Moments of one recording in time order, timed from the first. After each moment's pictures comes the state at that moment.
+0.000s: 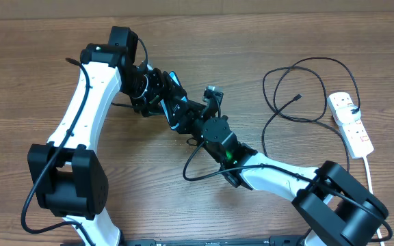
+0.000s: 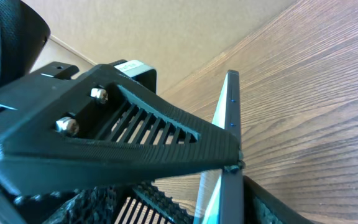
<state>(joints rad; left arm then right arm) -0.14 1.90 1.66 -1.20 0.62 -0.63 0.82 1.74 0.78 0.80 0.17 0.96</state>
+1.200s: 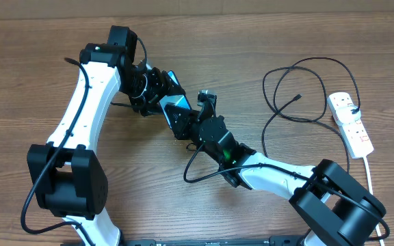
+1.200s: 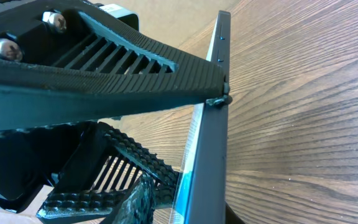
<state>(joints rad) -0.14 1.90 1.66 -1.19 0.60 -0.63 0.82 1.75 0.78 0.74 0.05 0.97</state>
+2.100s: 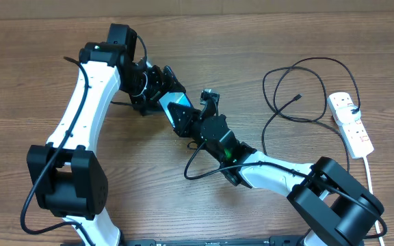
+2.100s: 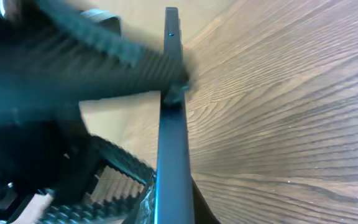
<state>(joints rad) -0.14 1.90 1.67 -1.19 0.61 -0.63 0.80 1.77 0.78 0.76 0.05 1.01</state>
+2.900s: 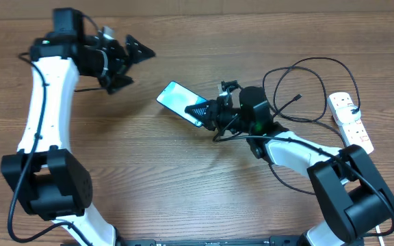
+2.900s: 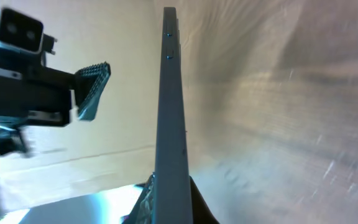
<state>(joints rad) 0.10 1.90 1.78 -1.07 0.74 -0.50 0.47 1.77 0.79 0.61 -0.75 1.38</state>
